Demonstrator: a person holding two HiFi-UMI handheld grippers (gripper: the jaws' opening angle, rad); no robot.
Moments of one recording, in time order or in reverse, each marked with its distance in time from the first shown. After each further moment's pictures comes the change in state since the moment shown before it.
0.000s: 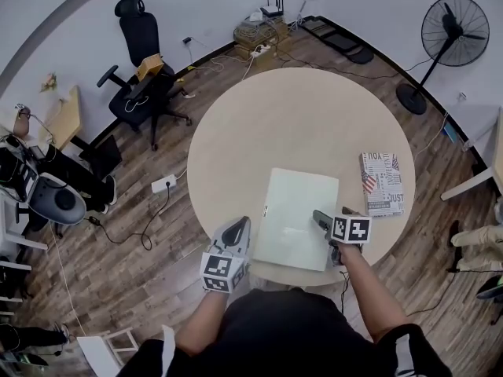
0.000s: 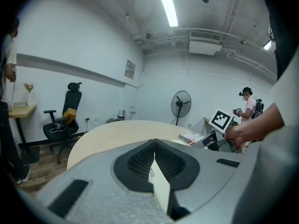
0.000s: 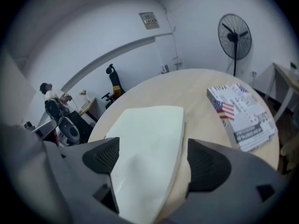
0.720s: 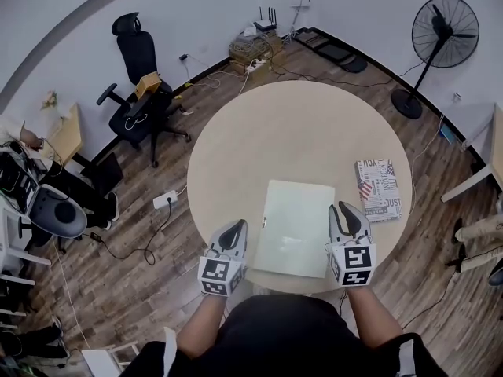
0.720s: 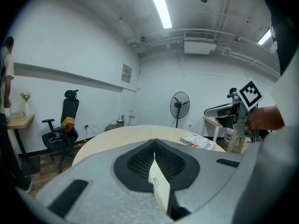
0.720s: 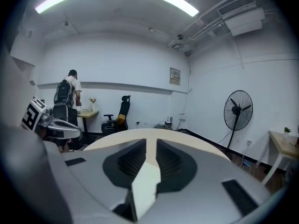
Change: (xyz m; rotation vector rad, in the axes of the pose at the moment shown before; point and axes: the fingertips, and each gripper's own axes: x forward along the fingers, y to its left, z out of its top) left arm 0.003 0.003 0.029 0.066 -0.033 -0.005; right arm -0.139 0.077 0.100 -0.436 -0.566 -0.119
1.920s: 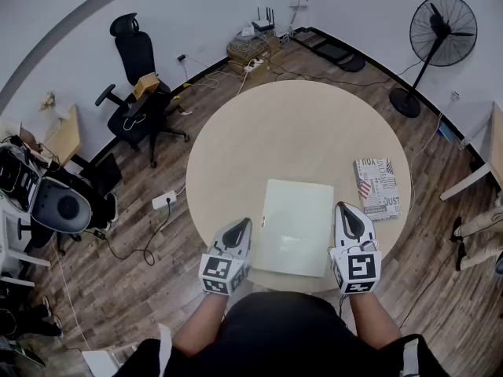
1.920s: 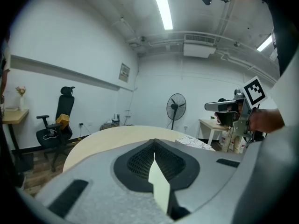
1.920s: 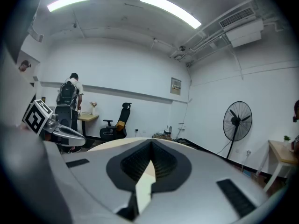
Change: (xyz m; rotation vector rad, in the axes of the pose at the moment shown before) left arm 0.007 -0.013 0.008 -0.032 -0.007 -0.051; right arm -0.023 0.001 0.036 -0.044 -0.110 -0.010
